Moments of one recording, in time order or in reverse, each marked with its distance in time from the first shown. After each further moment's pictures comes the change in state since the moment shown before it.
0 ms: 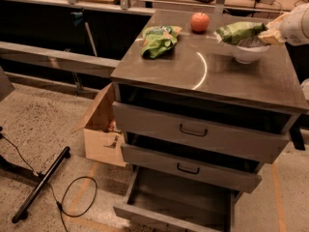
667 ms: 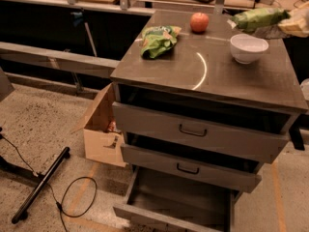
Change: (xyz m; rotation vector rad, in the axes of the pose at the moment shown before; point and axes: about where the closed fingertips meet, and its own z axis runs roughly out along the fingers) arm -0.018 -0.008 -0.076 0.065 -0.010 0.056
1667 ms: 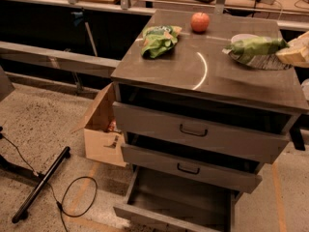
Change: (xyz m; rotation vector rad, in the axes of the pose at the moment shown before) arm 0.020 0.080 -0.056 -0.119 0.074 0.109
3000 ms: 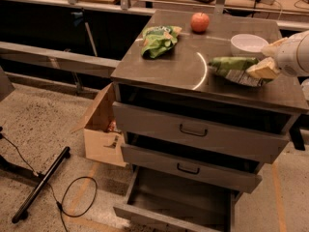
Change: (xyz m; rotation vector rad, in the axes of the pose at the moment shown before) arm 0.001 0.017 0.070 0.044 0.014 -0.088
